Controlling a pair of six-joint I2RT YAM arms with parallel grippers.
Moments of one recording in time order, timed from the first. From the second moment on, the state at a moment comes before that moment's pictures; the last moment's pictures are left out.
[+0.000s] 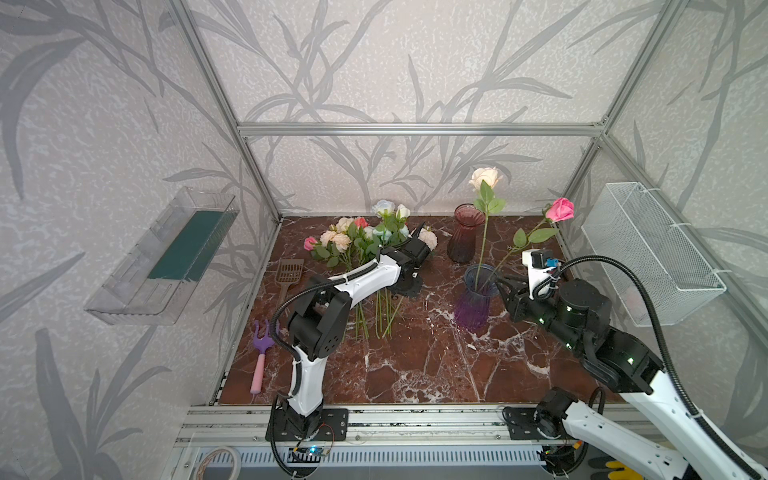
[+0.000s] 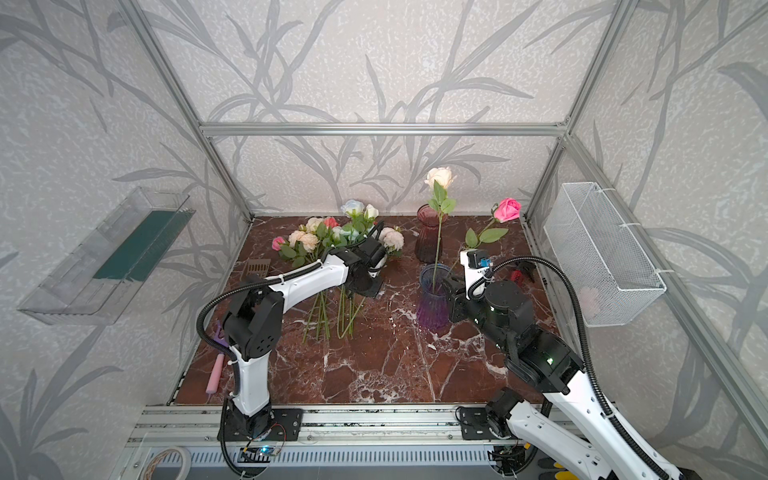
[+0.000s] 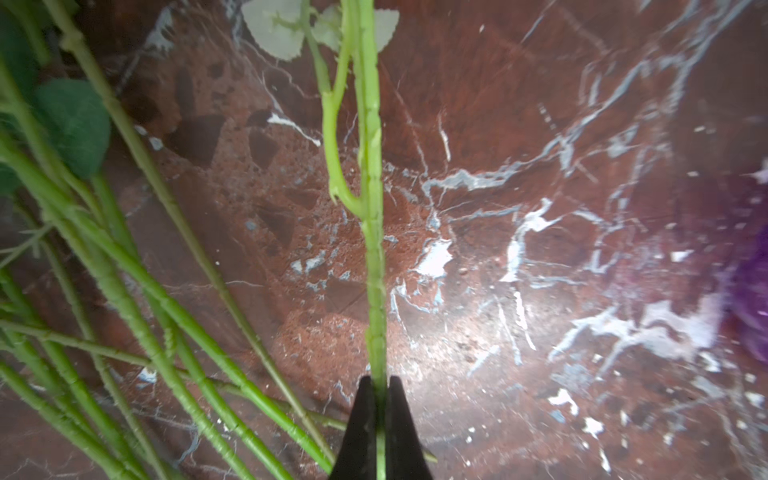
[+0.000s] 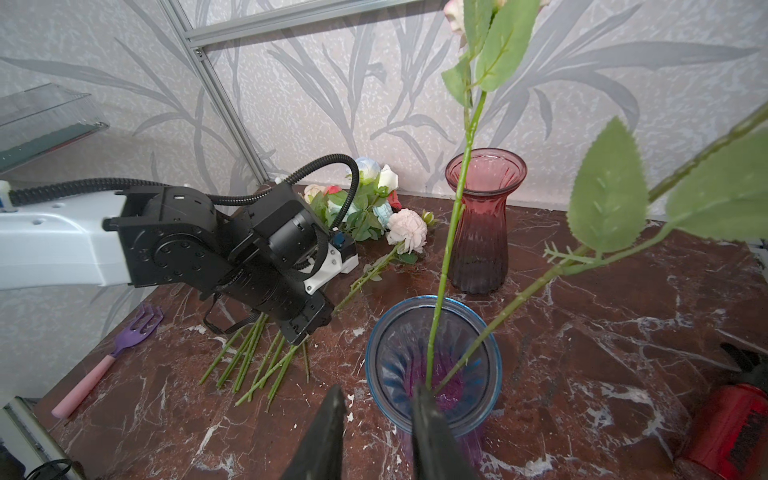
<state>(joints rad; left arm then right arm) -0.65 1.97 1.53 -0.80 -0.10 -0.20 0.68 0.70 0.97 -0.57 0.18 0.28</state>
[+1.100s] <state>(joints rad) -0.71 1.10 0.94 0.00 0.19 -0.25 0.69 1.06 1.25 -0.43 -0.08 0.36</state>
